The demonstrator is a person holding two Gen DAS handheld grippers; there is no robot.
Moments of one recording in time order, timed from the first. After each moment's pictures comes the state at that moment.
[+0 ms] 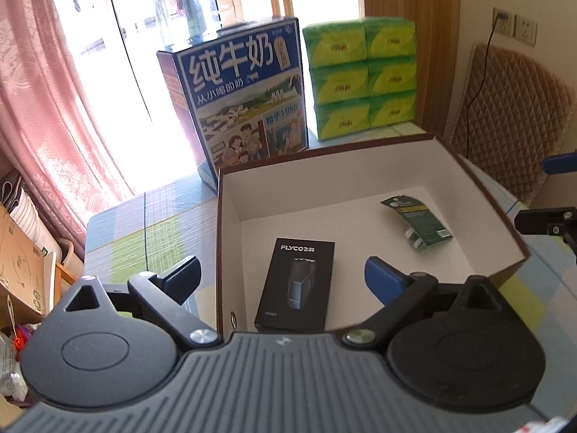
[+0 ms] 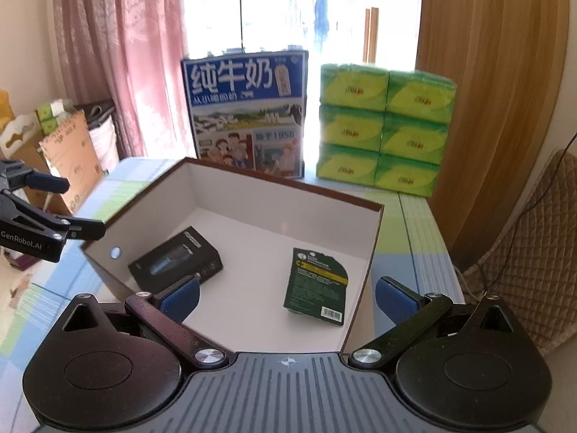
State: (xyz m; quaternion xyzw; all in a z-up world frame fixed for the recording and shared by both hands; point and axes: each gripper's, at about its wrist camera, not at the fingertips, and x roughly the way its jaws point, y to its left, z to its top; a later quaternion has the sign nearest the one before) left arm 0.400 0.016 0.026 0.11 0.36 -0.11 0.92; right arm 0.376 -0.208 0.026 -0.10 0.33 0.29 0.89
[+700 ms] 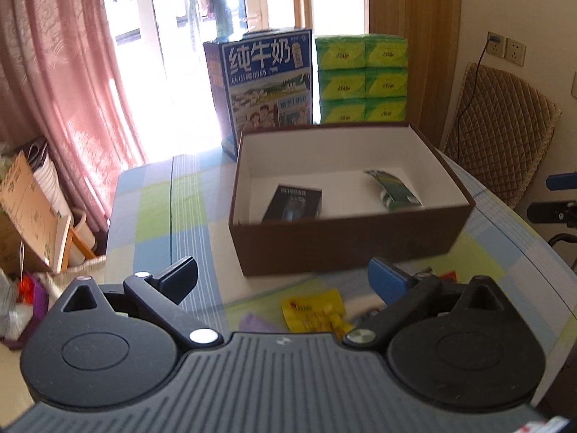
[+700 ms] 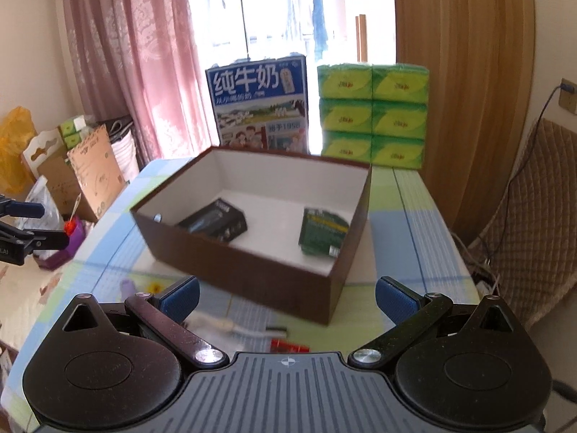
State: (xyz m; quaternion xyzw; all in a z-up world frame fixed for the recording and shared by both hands) left arm 0.250 0.042 0.036 0.07 0.35 -0.07 0.93; right arm 0.270 -0.279 0.021 -0.06 0.33 0.31 0.89
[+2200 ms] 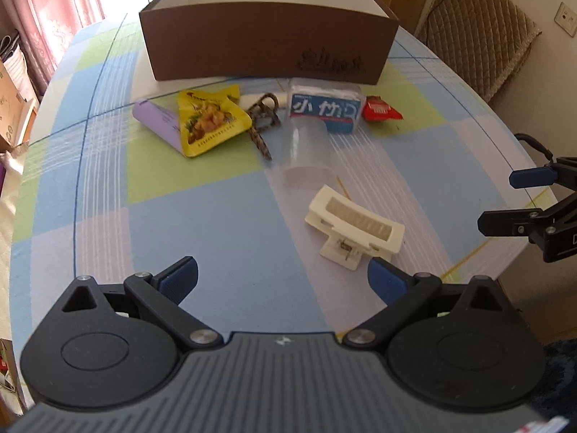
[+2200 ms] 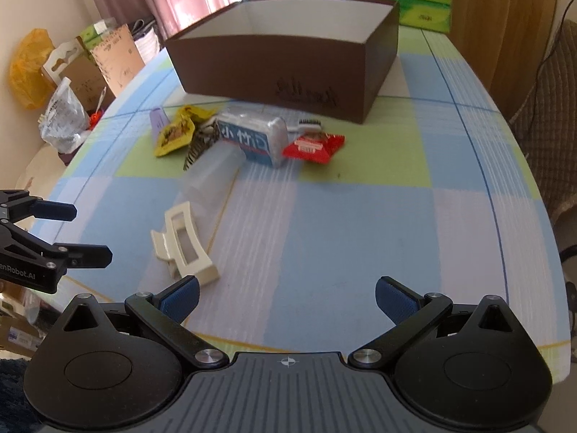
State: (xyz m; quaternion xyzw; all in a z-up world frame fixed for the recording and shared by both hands) left arm 0.134 -0.037 -0.076 0.03 0.51 -0.09 0.86; right arm 0.173 -0.327 -0.076 -0.10 0.48 0.33 0.81
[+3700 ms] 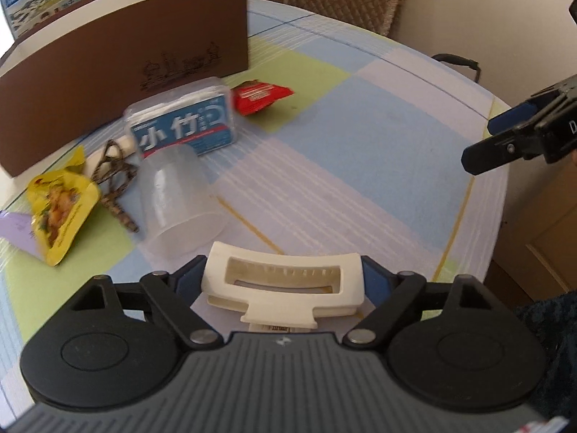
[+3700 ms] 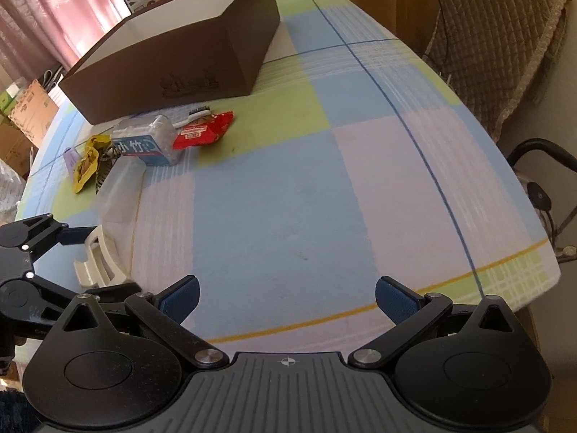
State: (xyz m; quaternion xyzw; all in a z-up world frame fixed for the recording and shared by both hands) left arm 0.182 -0.097 -0.137 0.16 0.46 -0.29 0.83; right arm 0.193 -0.374 -0.094 0.00 0.53 0.19 0.83
